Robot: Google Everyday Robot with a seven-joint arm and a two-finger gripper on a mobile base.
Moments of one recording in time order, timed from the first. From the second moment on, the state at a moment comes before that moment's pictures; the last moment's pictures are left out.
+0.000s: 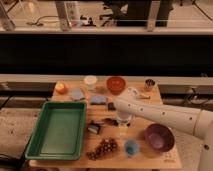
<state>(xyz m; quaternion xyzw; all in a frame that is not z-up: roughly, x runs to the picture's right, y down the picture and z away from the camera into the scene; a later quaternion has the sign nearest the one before) 0.091 0.201 0.836 -0.32 -0.02 0.00 0.95</state>
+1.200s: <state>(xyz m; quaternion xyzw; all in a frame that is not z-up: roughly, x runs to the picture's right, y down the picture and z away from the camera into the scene) 0.080 0.187 0.860 -0.32 -0.08 0.01 0.95</state>
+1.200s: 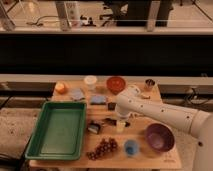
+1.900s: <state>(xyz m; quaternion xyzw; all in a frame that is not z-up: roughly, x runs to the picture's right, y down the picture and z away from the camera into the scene) 0.087 0.187 0.862 -0.32 -0.10 0.03 0.94</state>
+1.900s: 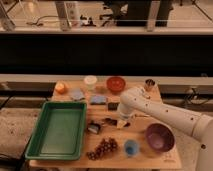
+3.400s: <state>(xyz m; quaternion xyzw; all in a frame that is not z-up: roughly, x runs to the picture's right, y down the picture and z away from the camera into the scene) 0.125 0.145 0.809 -0.28 -0.15 0.09 0.94</state>
